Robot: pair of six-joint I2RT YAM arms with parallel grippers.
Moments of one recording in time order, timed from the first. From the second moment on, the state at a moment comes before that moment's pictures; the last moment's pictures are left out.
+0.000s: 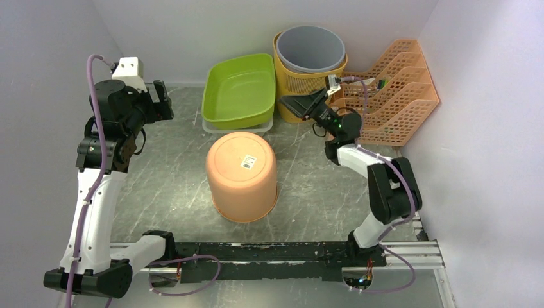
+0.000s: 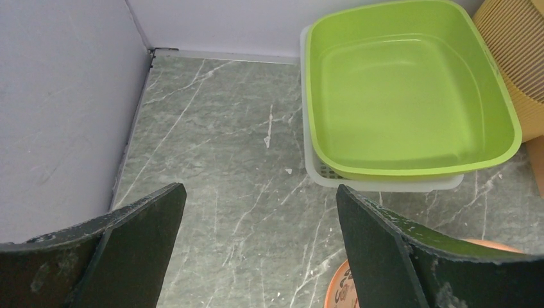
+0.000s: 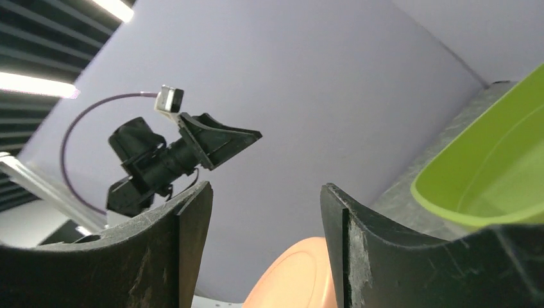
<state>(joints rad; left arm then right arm) -0.10 1.06 1.44 -0.65 -0.14 -0.08 0.28 1.68 0.88 1.40 -0.65 1.45</state>
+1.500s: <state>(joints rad) -0.10 1.19 1.50 -0.62 0.03 -0.10 0.98 1.40 0.76 -0.26 0.33 0.58</state>
